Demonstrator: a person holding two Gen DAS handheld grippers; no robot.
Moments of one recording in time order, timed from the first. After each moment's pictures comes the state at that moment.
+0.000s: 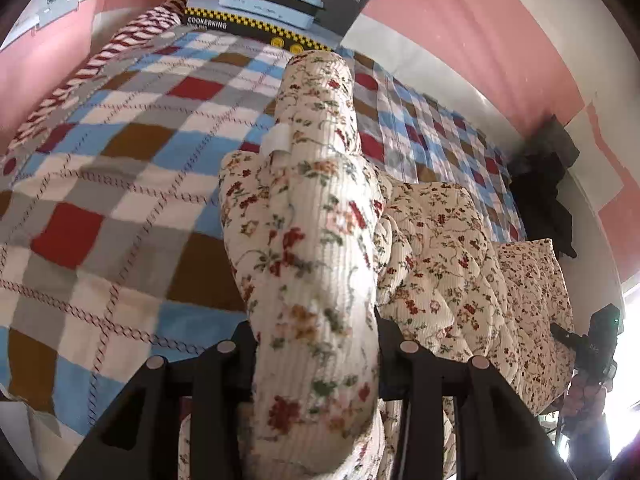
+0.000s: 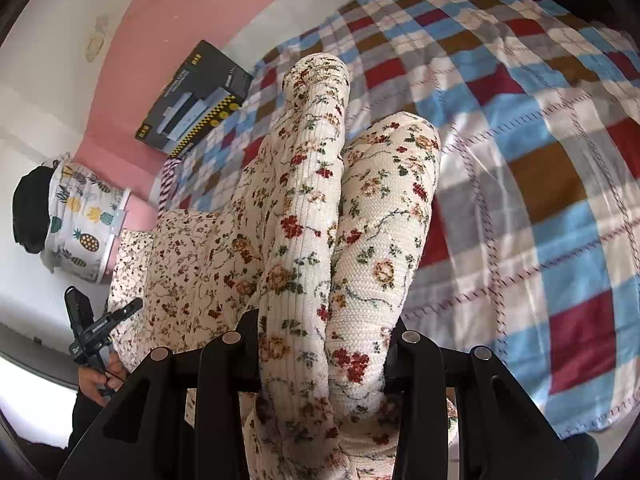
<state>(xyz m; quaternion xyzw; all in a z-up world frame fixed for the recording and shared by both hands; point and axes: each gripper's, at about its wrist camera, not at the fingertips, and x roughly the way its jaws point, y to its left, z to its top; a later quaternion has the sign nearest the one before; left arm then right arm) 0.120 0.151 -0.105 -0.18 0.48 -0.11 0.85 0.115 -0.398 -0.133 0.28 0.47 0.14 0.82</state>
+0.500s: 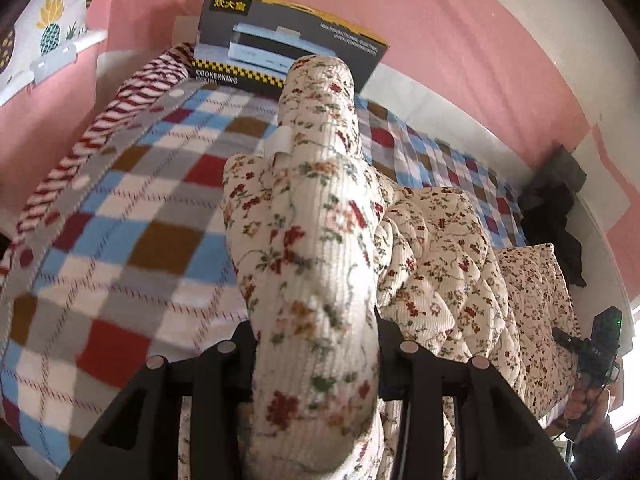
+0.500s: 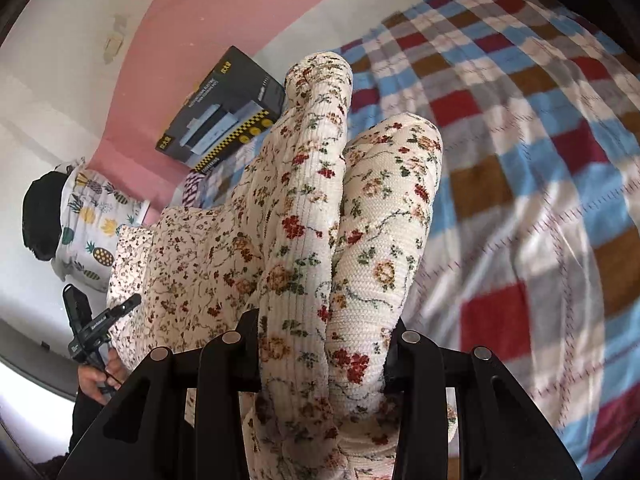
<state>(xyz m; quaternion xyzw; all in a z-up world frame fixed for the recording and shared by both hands) 0.199 0.200 -0.058 -0.16 0.44 -0.09 0.88 0.198 -0.351 -0.111 0.28 0.45 0.18 0.83</state>
